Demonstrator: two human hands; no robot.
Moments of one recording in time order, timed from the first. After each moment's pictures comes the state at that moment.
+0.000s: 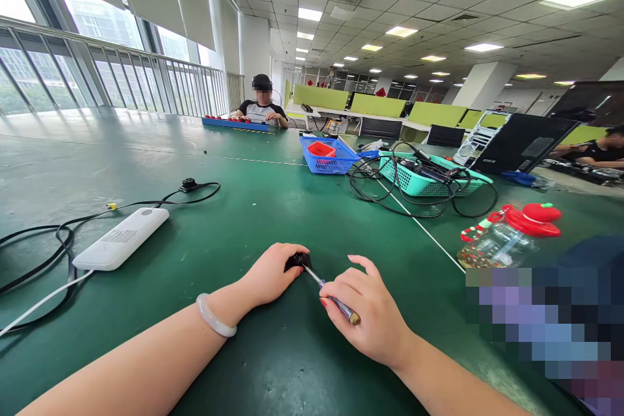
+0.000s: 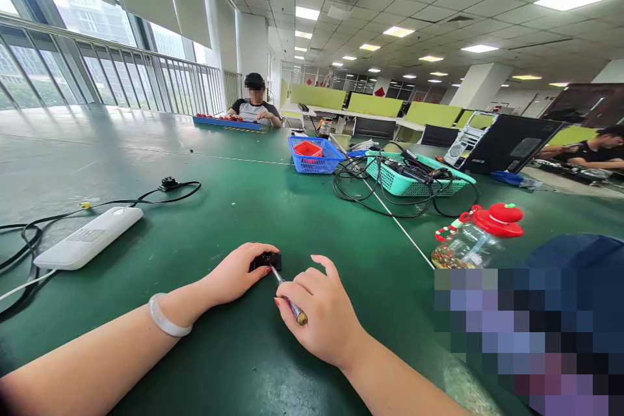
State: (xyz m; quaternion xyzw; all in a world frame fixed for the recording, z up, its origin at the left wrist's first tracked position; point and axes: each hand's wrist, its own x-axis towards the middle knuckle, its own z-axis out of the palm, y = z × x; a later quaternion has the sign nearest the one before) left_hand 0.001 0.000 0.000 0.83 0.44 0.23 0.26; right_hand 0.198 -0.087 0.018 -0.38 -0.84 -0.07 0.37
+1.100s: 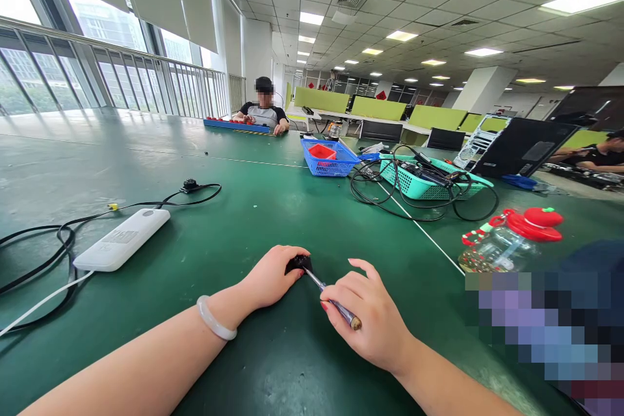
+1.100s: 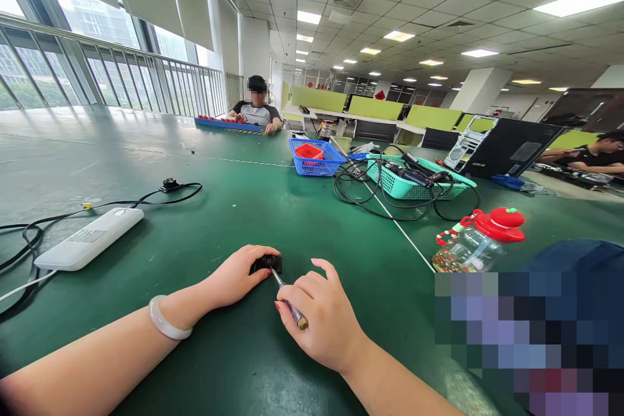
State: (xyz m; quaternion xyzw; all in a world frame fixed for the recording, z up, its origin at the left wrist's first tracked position) left_hand -0.002 0.000 -0.001 0.83 0.43 0.24 0.26; right_hand 0.196 -0.087 0.018 -0.38 -0.85 -0.08 0.37
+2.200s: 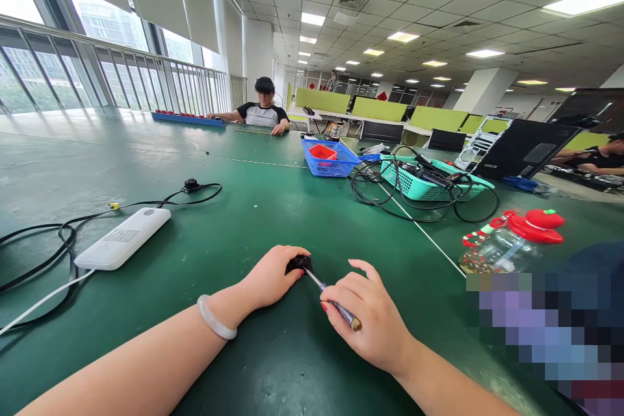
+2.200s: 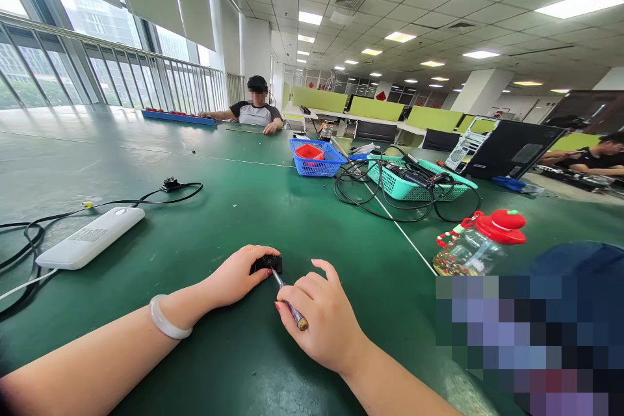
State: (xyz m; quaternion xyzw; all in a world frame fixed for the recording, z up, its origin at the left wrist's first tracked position) left_hand -0.002 0.000 -0.002 0.83 0.43 0.25 0.26; right_hand 0.196 -0.087 0.018 -0.38 -0.85 -0.08 0.37
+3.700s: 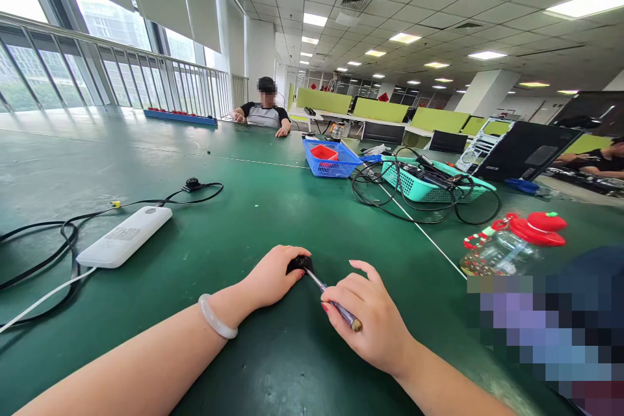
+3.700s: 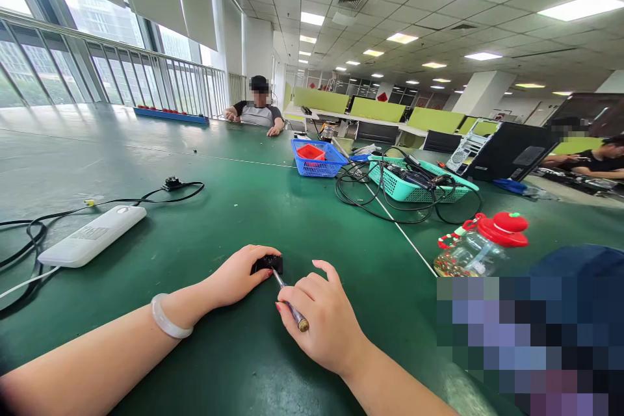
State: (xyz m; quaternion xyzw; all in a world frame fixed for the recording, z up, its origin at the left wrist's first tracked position) left_hand -0.003 0.000 -0.004 0.83 0.44 0.24 0.27; right_hand 0.195 -0.087 0.017 -0.37 -0.85 -0.07 0.37
